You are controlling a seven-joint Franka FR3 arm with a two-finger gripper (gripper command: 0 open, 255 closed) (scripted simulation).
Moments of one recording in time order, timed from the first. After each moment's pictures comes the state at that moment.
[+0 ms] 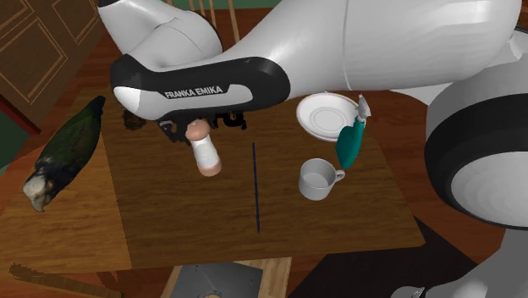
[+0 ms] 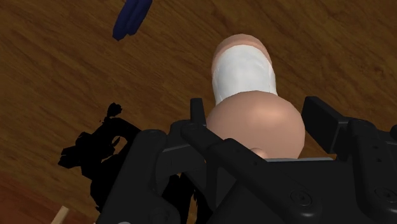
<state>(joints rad) 0.10 0.48 0.26 -1.43 -0.26 1.83 0.43</state>
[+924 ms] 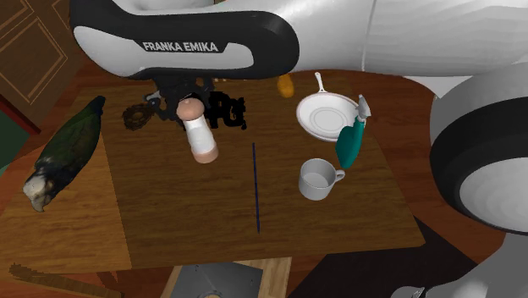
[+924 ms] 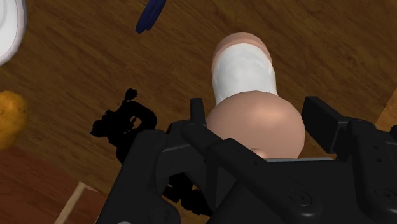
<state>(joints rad) 0.11 0.47 0.26 -1.26 -0.25 1.65 0.40</state>
